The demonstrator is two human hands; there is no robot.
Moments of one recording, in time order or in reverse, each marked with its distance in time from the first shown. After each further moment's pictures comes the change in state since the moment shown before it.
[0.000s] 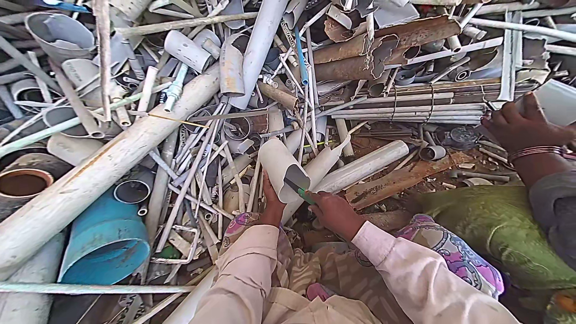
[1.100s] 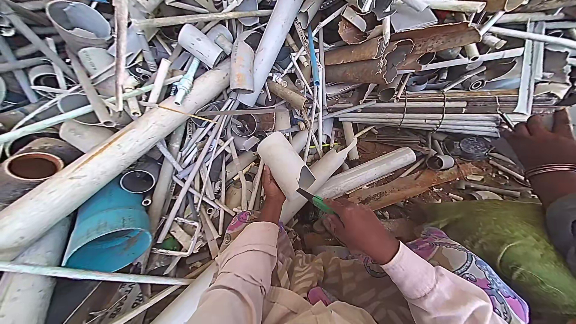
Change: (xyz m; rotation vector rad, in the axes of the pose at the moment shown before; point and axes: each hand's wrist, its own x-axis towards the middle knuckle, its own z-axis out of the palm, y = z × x) left_hand 0.013 0.013 0.003 0.130 0.124 0.093; right_hand -0.040 0.002 -0.019 -0.046 0.009 0.015
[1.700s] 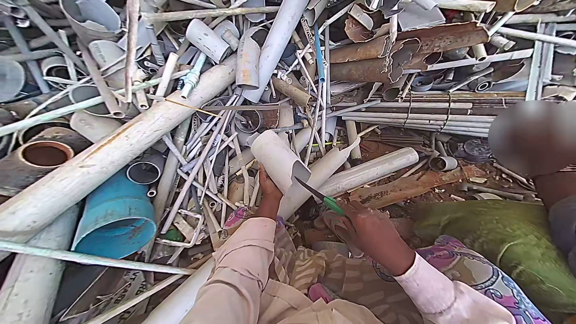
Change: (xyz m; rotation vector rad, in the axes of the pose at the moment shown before) left_hand -0.005 0.016 -0.010 -0.129 0.038 0.017; right_hand -0.029 0.004 0.008 -0.067 0.067 0.024
